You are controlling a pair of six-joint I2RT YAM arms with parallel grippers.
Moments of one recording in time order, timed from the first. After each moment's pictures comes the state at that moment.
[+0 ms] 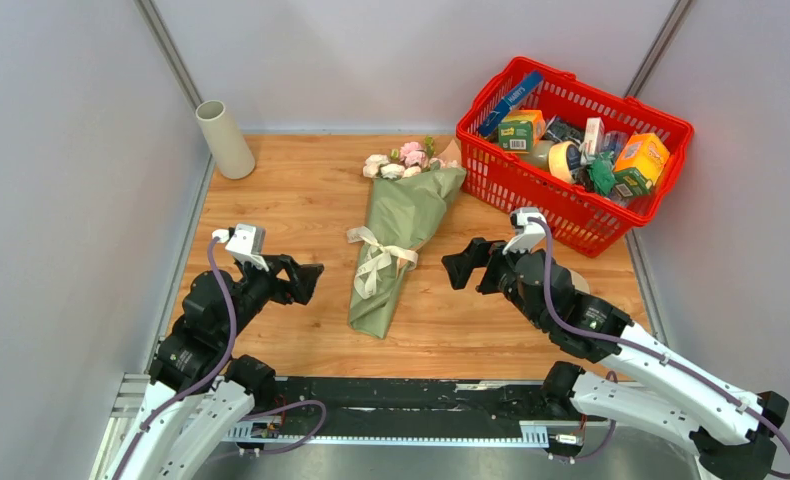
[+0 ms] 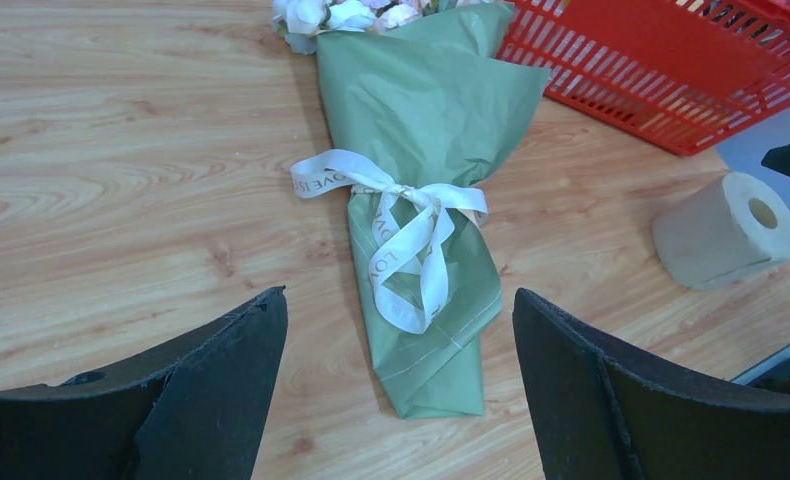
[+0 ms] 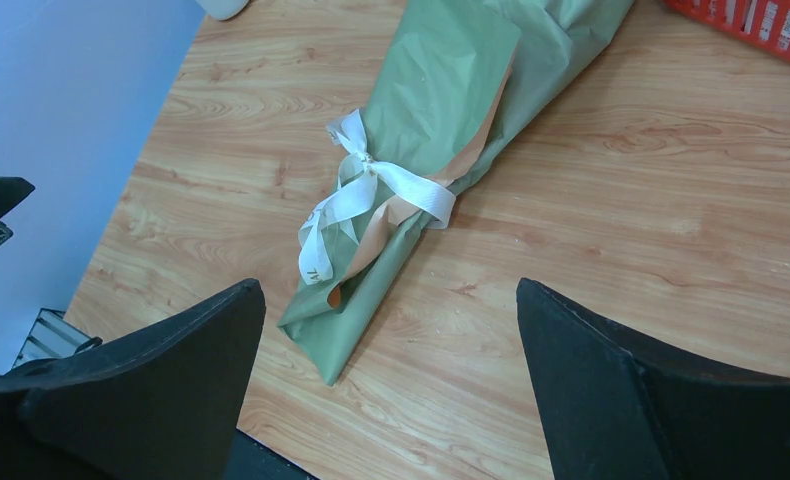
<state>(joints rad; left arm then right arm) -0.46 0.37 0.68 -0.52 0.02 -0.33 0.95 0.73 0.78 -0.37 0.43 0.61</state>
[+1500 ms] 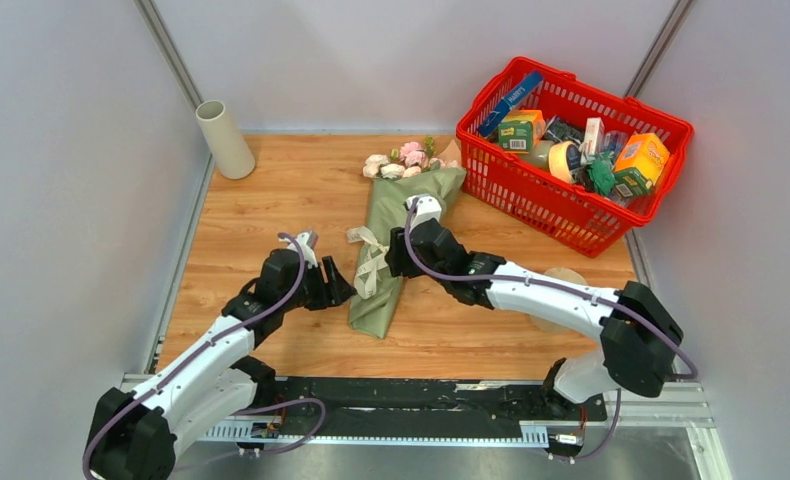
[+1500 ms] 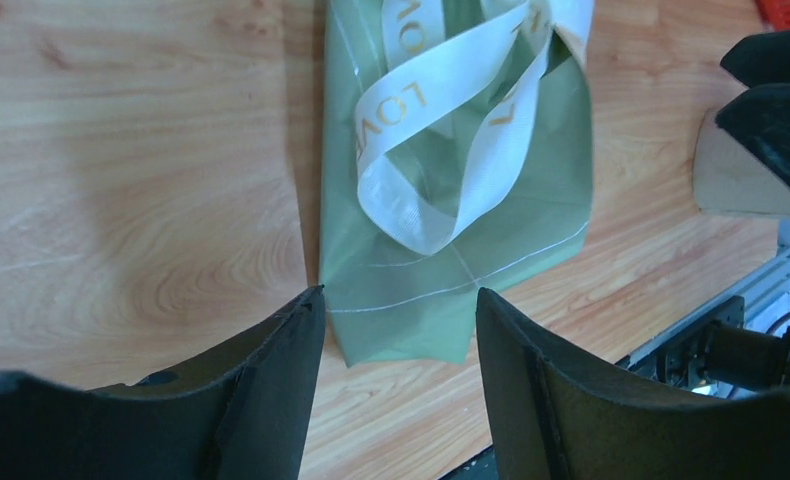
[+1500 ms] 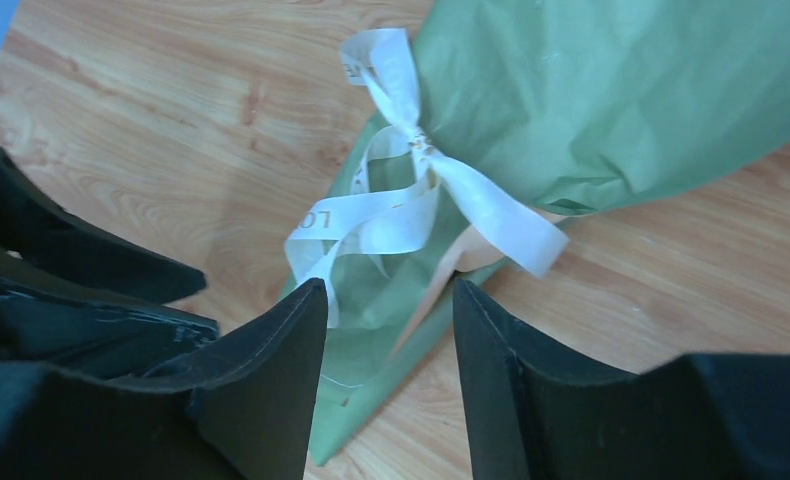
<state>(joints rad) -0.46 0.85 0.45 -0.25 0.20 -0.62 0.95 1.43 0.96 -0.07 0.29 0.50</state>
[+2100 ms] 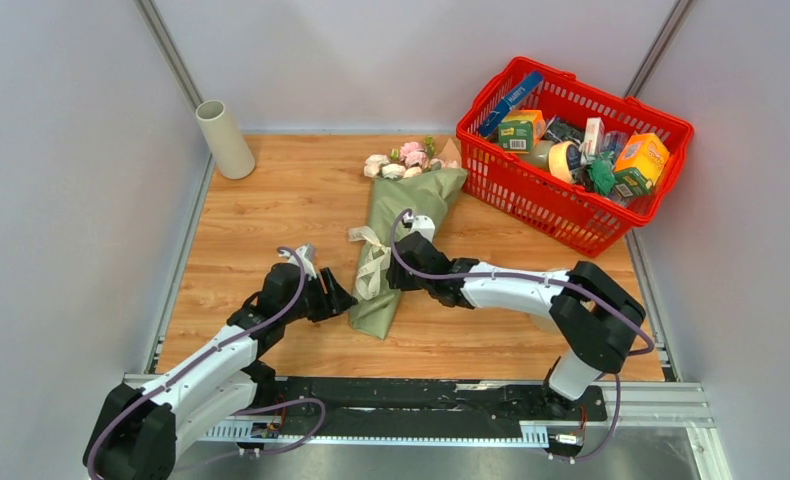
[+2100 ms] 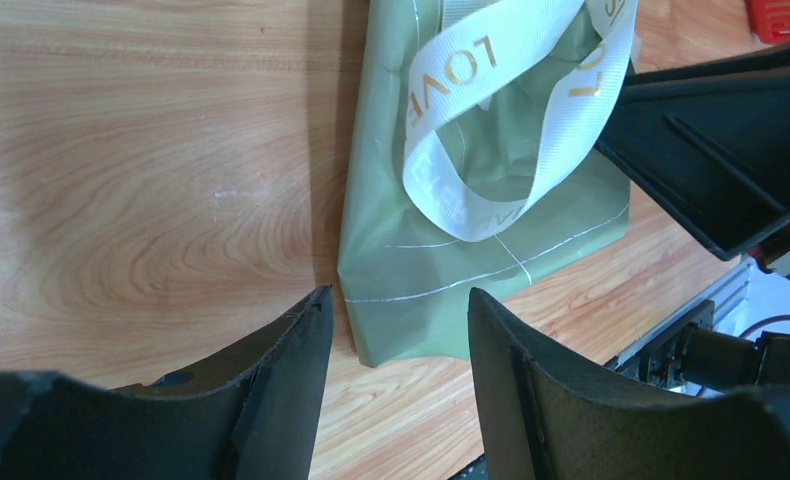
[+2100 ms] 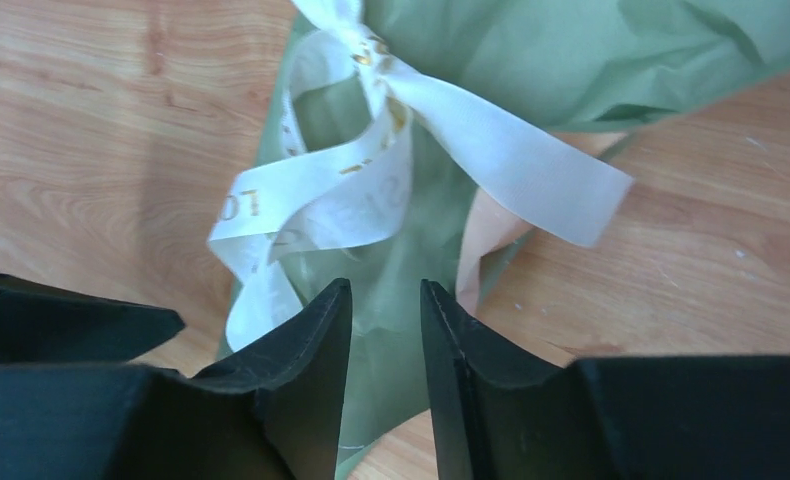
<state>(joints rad) -0.46 0.84 0.26 -0.05 0.24 -0.76 0.94 1.65 0.95 -0.02 0.23 0.73</state>
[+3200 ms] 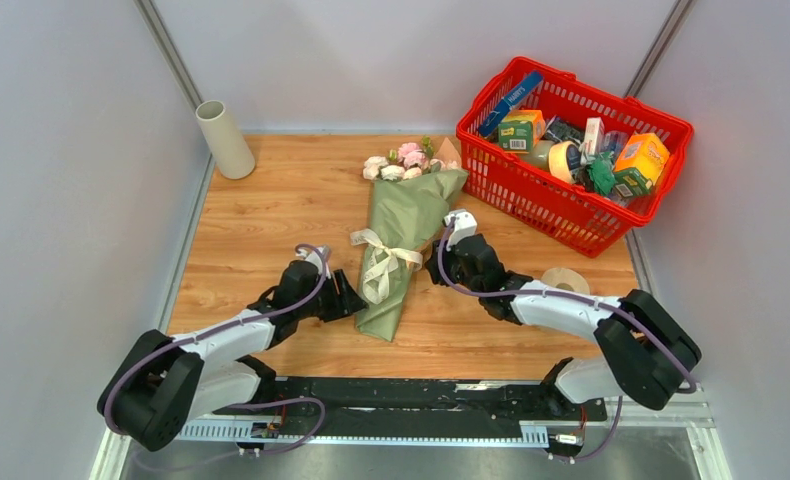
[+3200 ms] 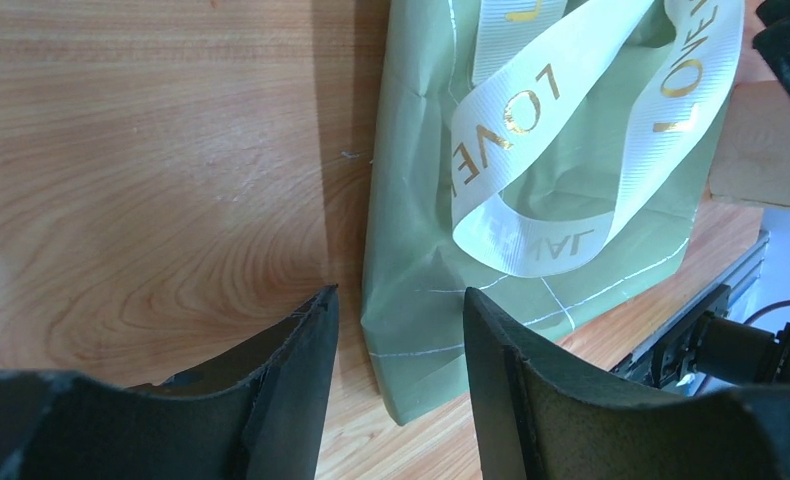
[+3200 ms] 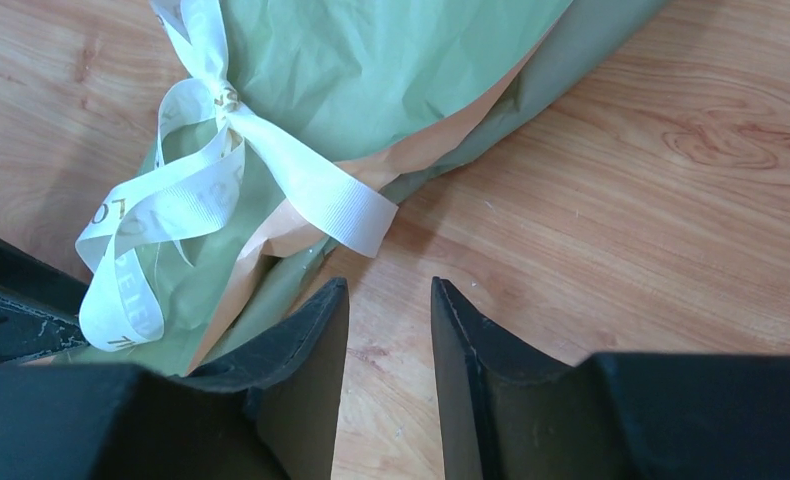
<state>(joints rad) -0.51 1.11 0.26 0.16 0.26 -0.78 0.74 1.37 0.59 0.28 0.14 0.36</state>
